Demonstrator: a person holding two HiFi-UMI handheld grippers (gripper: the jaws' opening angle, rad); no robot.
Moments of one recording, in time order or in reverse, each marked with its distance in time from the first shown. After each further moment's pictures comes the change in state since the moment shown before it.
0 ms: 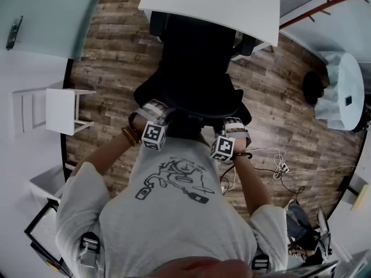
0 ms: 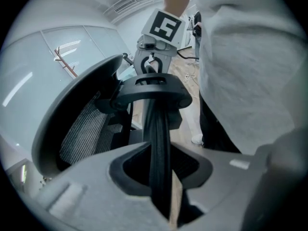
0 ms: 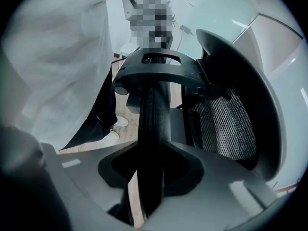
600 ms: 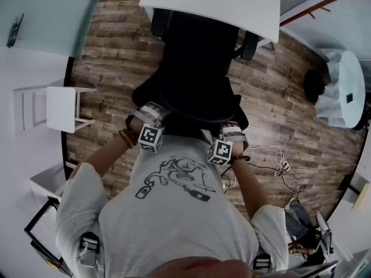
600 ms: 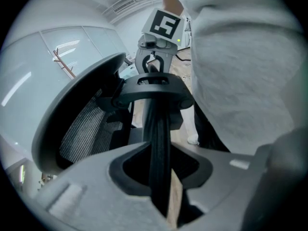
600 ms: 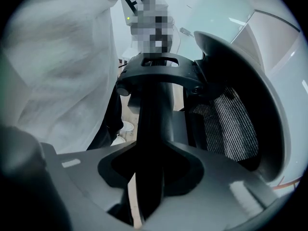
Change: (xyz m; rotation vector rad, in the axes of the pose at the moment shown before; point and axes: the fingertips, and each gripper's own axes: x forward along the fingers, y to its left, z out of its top) left arm -0.015 -0.036 -0.001 0.000 0.002 -0.020; right arm -0.015 0.040 0.018 0.037 -0.037 0.037
